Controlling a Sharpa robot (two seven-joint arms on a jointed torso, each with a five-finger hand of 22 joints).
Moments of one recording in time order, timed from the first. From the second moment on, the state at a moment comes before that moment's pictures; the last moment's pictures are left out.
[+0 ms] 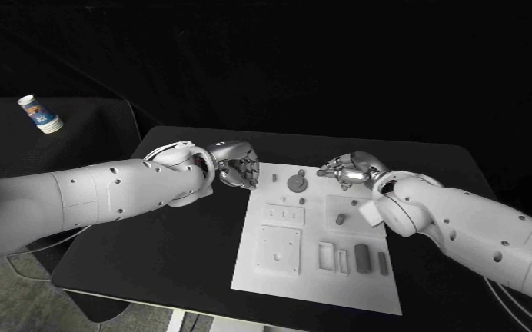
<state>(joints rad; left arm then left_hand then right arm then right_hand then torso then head) 1.29 -0.79 -0.21 1.31 -1.27 -0.30 0.16 1.43 -0.14 0.37 -0.06 0.18 1.13 0.12 0.42 0.51 1.23 0.09 0.44 0.33 1.20 0.04 0.68 0.84 0.10 0.86 0.00 1.25 0.36 1.09 -0.59 0.05 1.25 -0.70 -0.30 -0.11 1.13 -0.12 0.46 -0.10 0.18 0.85 0.16 0.32 0.53 0.94 0.06 1.39 0.64 0.96 -0.01 1.53 1.06 0.13 0.56 0.01 1.66 0.49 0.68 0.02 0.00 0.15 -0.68</state>
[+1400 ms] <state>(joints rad) 1.30 -0.75 -0.20 1.41 -1.25 -0.34 0.18 1.43 -0.15 0.37 -0.06 0.18 1.12 0.12 0.41 0.51 1.23 0.10 0.43 0.32 1.21 0.04 0.68 0.83 0.10 0.87 -0.01 1.25 0.36 1.09 -0.54 0.01 1.37 -0.41 -0.26 -0.22 0.92 -0.17 0.29 -0.08 0.18 0.84 0.16 0.32 0.53 0.93 0.07 1.40 0.63 0.94 -0.01 1.53 1.05 0.13 0.55 0.01 1.66 0.49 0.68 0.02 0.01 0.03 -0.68</state>
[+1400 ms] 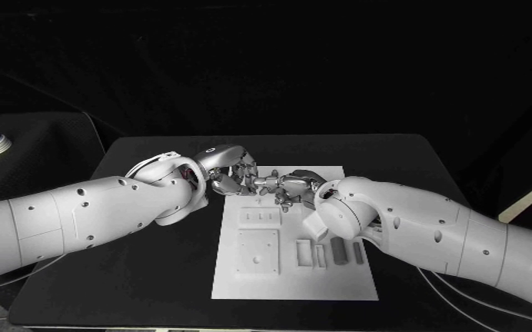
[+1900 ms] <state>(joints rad) 1.30 -0.74 -0.20 1.42 -1.25 -0.34 0.17 1.43 -0.15 0.37 -0.06 0.18 1.11 0.13 0.41 0.51 1.23 0.10 0.43 0.32 1.21 0.04 0.68 0.83 0.10 0.87 -0.01 1.25 0.36 1.09 -0.52 0.01 1.35 -0.42 -0.25 -0.22 0.95 -0.15 0.28 -0.11 0.18 0.84 0.16 0.33 0.53 0.93 0.07 1.41 0.63 0.94 -0.02 1.53 1.05 0.13 0.55 0.01 1.66 0.49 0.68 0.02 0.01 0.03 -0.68</state>
